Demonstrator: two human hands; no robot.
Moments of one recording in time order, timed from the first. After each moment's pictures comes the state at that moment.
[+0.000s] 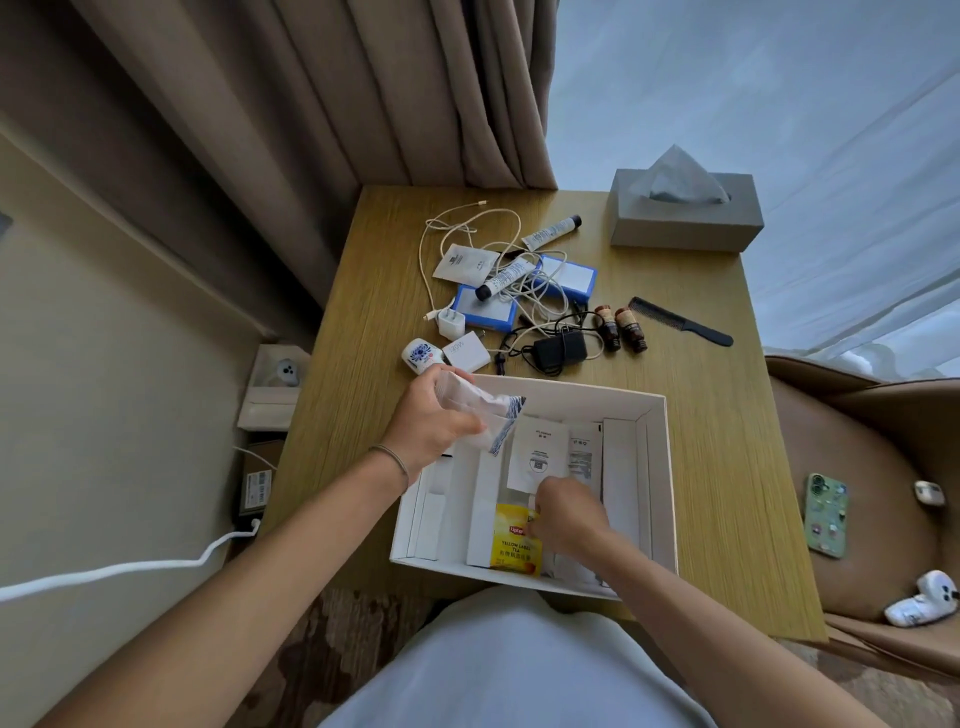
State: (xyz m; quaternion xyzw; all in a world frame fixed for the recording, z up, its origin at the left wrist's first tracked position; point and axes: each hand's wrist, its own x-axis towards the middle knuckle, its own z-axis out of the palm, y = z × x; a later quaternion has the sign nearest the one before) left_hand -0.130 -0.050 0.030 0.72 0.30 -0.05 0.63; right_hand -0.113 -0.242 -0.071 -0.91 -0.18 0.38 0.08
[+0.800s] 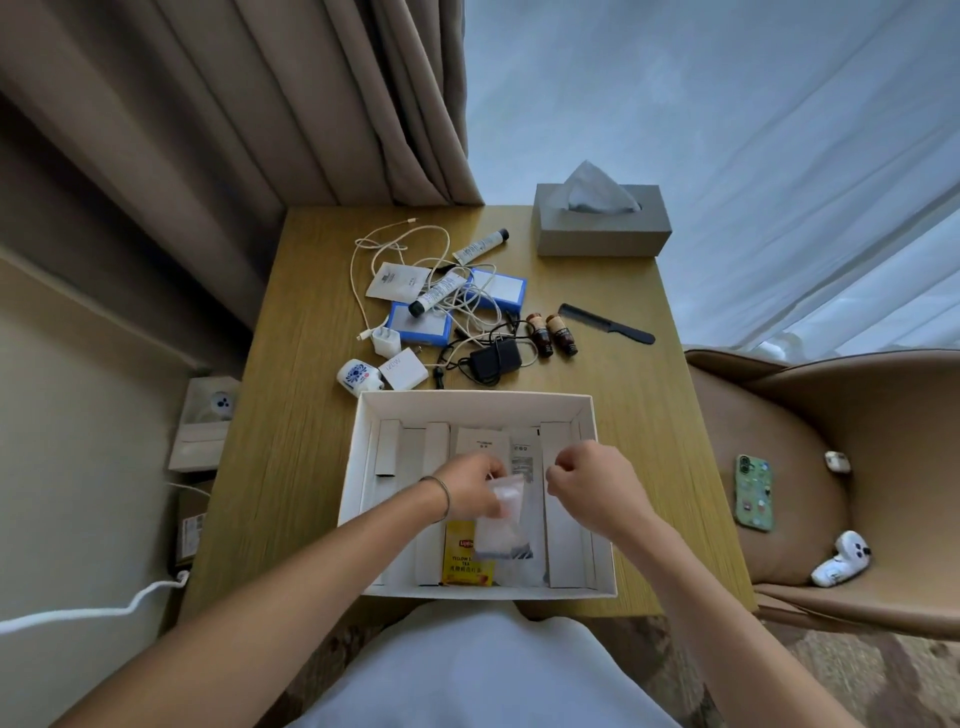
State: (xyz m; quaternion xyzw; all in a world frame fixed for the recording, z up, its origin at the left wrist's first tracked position) left_hand -0.107 -0.136 -0.043 0.87 0.06 -0.36 0.34; right_hand -0.078 -0.313 0.010 -0.93 -0.07 0.26 0.23
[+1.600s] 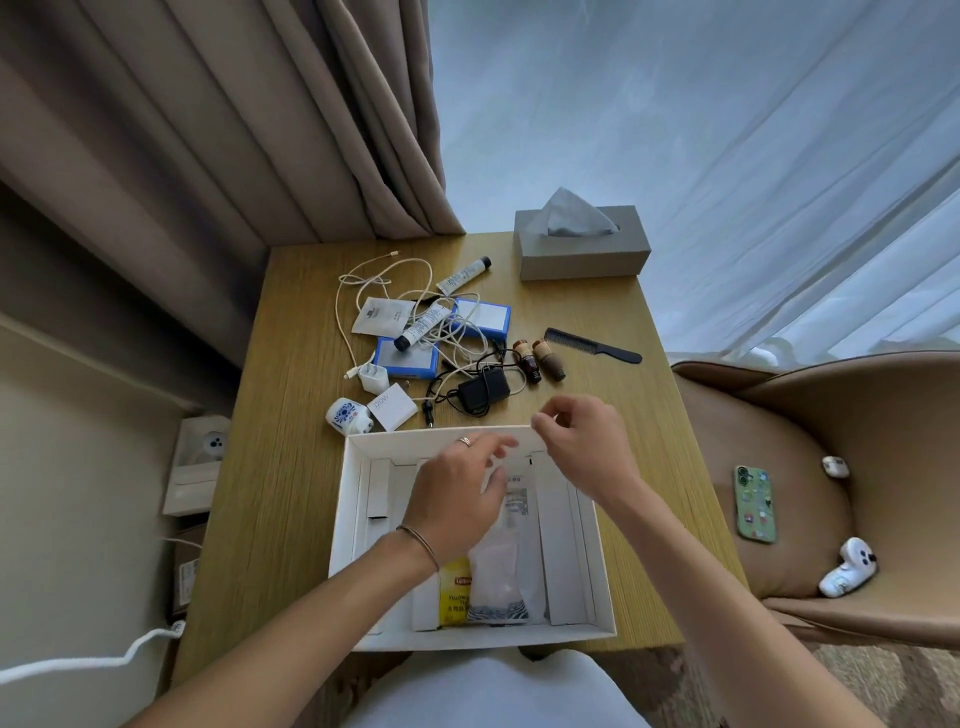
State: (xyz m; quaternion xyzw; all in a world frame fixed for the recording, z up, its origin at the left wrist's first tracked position) left_hand -0.105 -0.138 0.005 0.94 -0.01 0.04 0.34; right_hand -0.024 -0.296 0.037 -0.91 -0.06 0.12 0.39
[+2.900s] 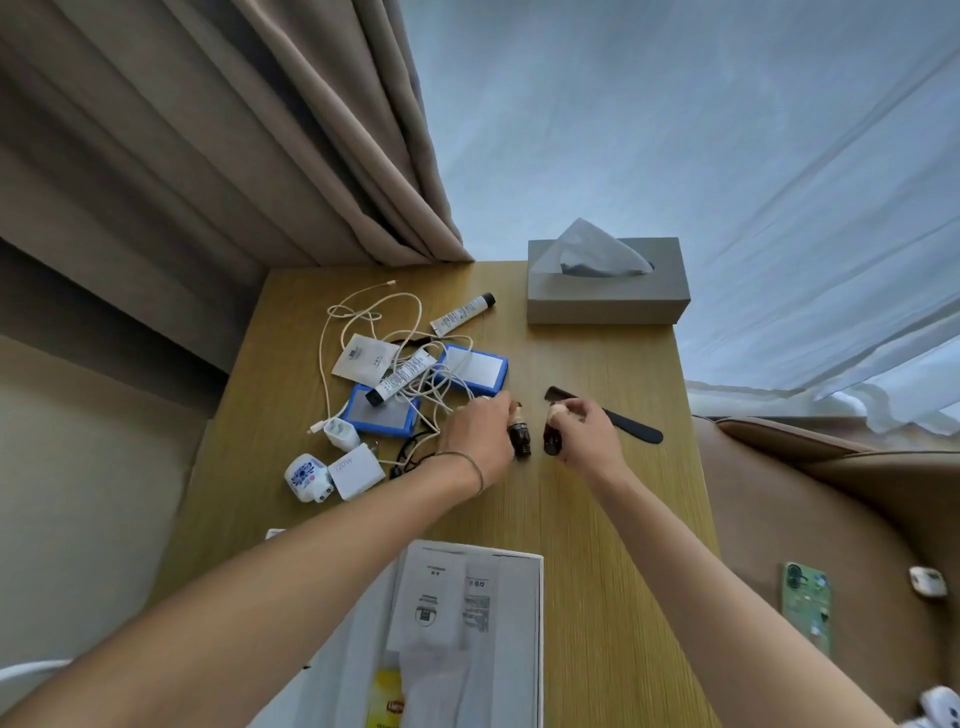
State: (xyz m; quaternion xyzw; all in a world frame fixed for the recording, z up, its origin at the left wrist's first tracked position) left_hand 0.113 -0.173 -0.027 0.97 0.15 -0.12 0.16; right_hand 0.162 -0.310 -0.087 -0.77 0.10 0.25 0.57
